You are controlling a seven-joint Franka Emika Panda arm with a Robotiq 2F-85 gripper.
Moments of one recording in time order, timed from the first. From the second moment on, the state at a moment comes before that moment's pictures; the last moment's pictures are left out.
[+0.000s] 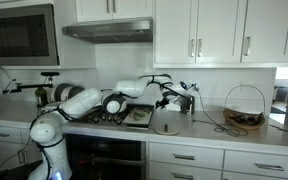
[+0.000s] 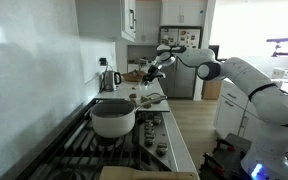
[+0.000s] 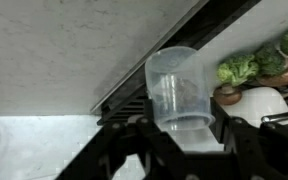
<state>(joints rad) -0.26 1.02 0.09 -0.67 0.73 1.52 -1.55</state>
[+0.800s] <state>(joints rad) -0.24 1.09 0.09 -0.61 0.73 1.73 -1.55</state>
